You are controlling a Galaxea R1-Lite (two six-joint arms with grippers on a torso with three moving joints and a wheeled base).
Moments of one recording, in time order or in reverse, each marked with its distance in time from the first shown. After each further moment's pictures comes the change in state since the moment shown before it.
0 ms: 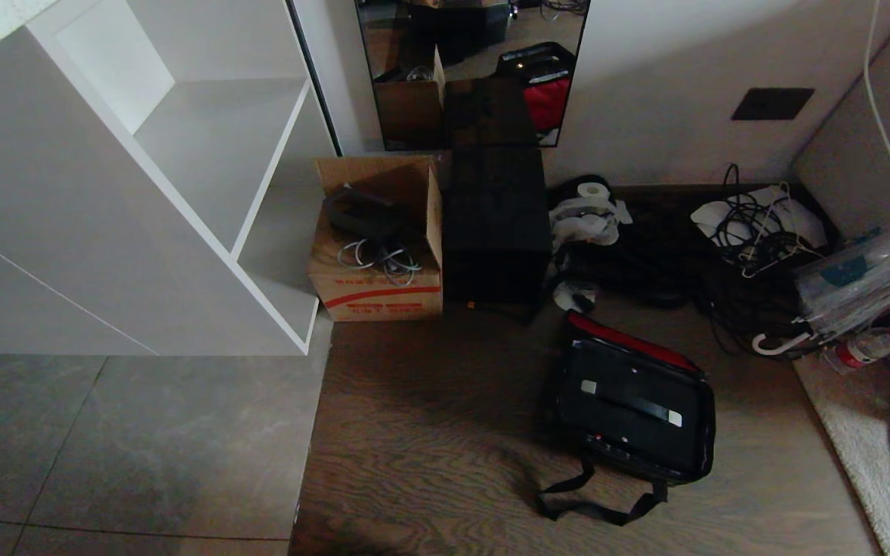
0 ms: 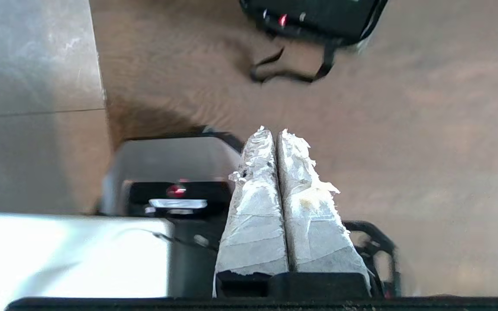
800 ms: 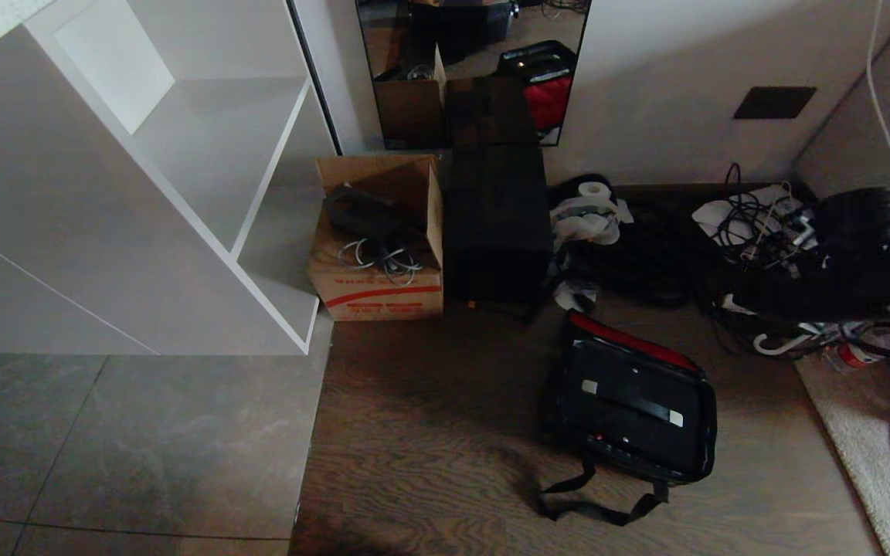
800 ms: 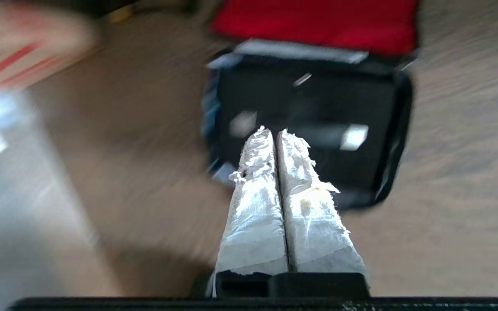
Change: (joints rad) left arm 0.000 0.000 0.000 0.000 0.000 0.000; right arm -0.158 1.272 -0.328 -0.916 0.006 0.104
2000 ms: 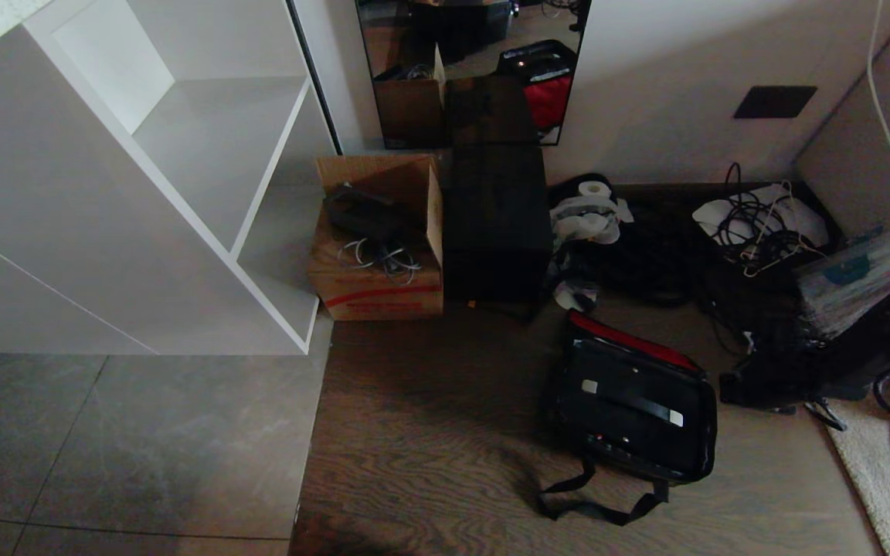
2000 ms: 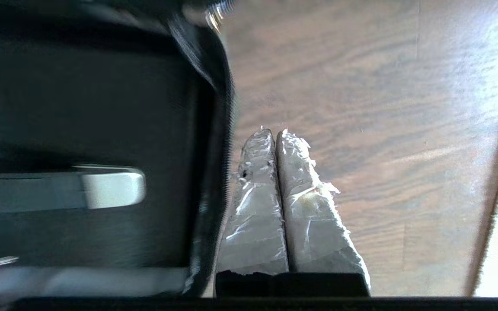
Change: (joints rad) left arm 0.000 0.000 0.000 0.000 0.000 0.000; right arm -0.189 0.722 -0.310 -0.127 -0.186 -0.353
